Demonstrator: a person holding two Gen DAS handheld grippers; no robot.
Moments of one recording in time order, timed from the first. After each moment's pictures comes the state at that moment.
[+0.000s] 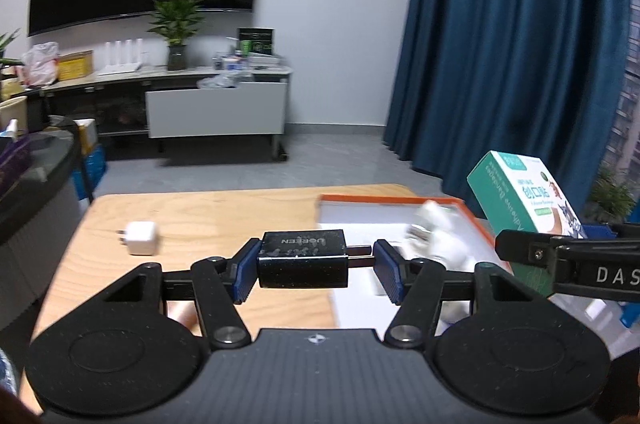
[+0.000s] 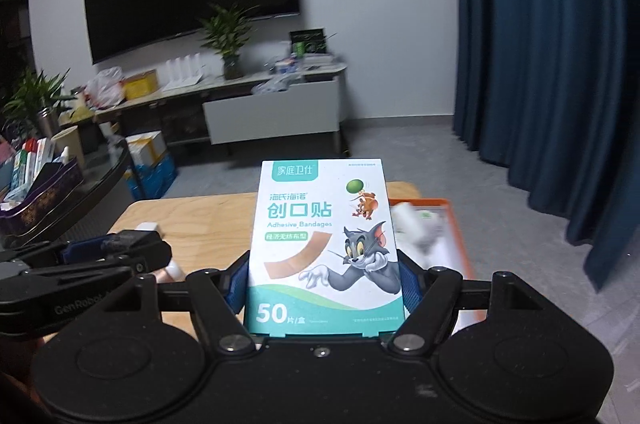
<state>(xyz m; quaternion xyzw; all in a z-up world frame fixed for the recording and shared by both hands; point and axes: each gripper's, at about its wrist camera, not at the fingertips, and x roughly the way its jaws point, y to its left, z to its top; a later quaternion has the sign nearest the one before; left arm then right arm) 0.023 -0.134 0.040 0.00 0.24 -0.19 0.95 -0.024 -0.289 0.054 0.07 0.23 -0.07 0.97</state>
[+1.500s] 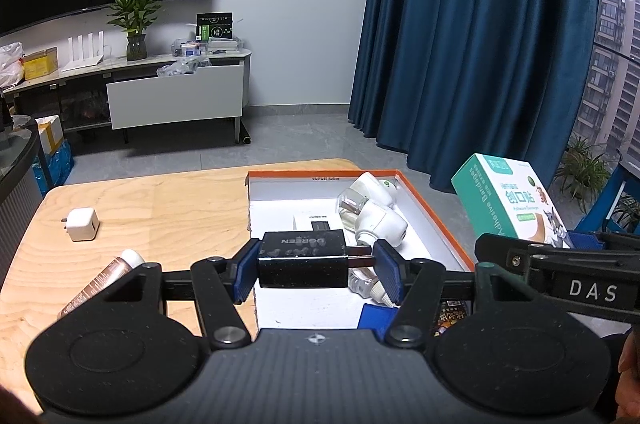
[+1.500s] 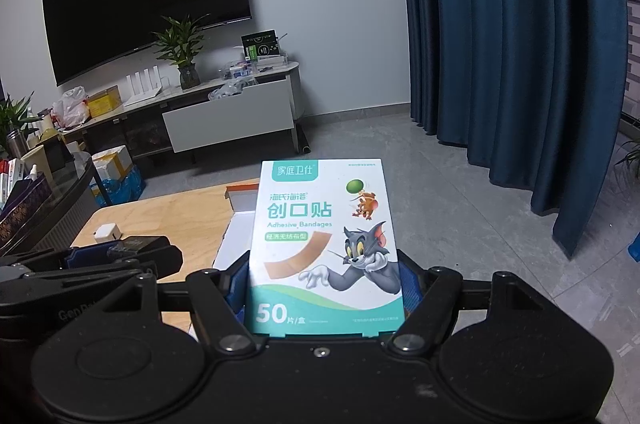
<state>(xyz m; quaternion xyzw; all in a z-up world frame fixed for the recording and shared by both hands) 0.007 -0.184 0.028 0.02 0.26 -0.23 0.94 -0.054 -0.336 0.033 0.10 0.24 -0.11 0.96</state>
